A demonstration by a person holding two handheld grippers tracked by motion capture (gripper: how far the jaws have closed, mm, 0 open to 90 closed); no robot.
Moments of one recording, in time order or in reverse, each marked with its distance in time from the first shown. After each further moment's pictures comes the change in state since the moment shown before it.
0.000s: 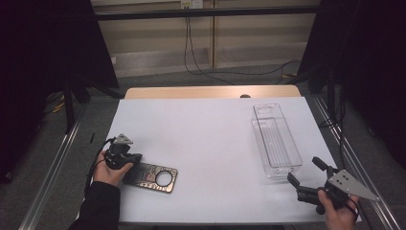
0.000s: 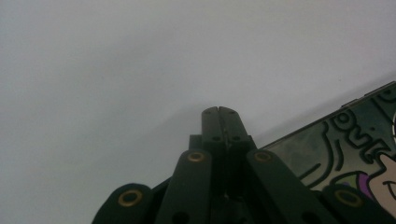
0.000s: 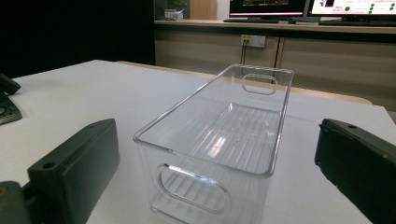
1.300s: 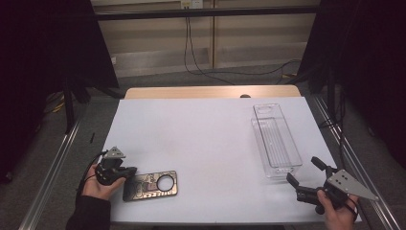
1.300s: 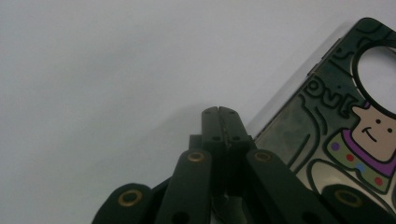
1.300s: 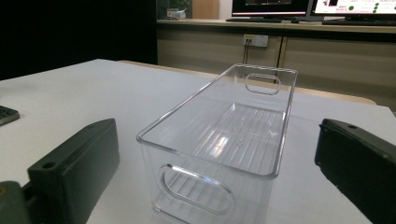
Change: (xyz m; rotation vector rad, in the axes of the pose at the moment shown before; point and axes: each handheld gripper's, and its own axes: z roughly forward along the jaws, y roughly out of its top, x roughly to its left) left arm -0.018 -0.035 -0.027 0.006 -0.044 0.013; right arm 0.001 0.000 0.001 0.003 0.010 -0.002
